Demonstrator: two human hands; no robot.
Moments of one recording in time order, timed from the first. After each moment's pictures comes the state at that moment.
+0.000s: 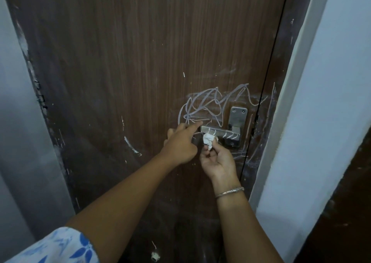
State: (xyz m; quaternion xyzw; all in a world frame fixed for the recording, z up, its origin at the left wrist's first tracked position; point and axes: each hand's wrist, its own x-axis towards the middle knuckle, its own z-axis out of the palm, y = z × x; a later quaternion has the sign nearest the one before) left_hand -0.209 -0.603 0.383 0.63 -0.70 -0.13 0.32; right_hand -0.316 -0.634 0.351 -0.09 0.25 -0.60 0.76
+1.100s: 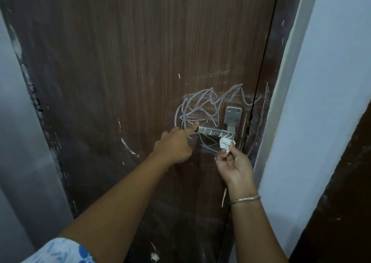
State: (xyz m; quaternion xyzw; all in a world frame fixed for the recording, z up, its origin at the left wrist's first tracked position) left_hand -0.204 -0.596 0.393 0.67 -0.70 -0.11 0.22; right_hand -0.361 -0.627 0.347 -0.04 0.22 -0.65 0.72
